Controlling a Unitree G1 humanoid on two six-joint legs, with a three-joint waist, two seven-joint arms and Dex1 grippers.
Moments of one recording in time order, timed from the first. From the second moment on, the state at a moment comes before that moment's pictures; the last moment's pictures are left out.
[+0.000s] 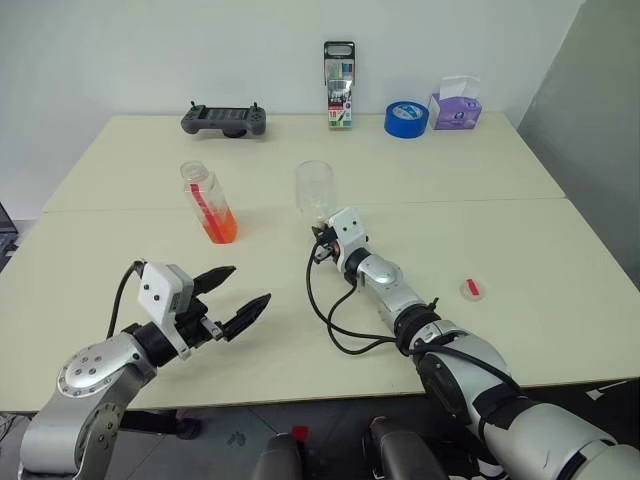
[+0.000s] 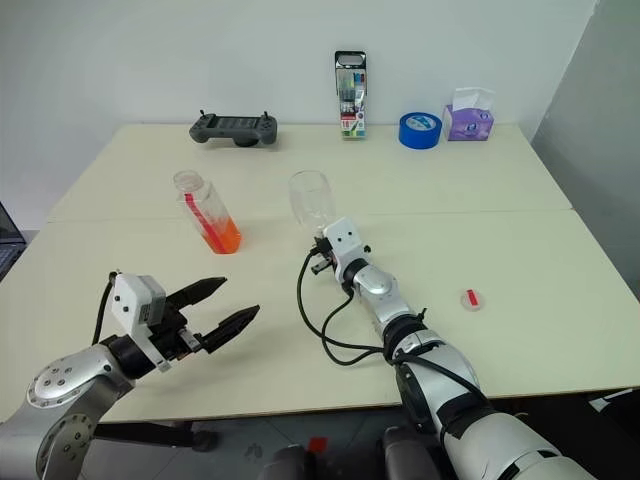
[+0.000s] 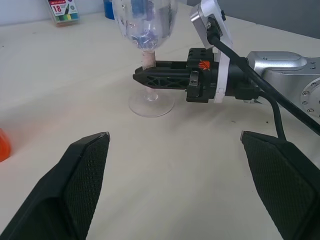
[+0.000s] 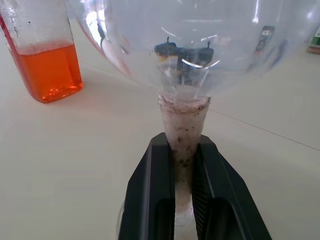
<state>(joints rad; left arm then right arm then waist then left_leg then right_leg) 0.14 0.61 0.31 -0.50 -0.58 0.45 -0.71 -0.99 0.14 0.03 1.27 -0.05 -0.41 0.30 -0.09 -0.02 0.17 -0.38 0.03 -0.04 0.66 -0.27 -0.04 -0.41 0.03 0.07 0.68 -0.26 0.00</state>
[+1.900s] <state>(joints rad) -0.32 0.39 0.27 0.17 -0.25 0.08 -0.33 -0.37 -0.70 -0.09 -0.67 0.85 0.81 0.65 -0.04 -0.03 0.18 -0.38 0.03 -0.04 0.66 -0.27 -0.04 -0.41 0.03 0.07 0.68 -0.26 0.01</state>
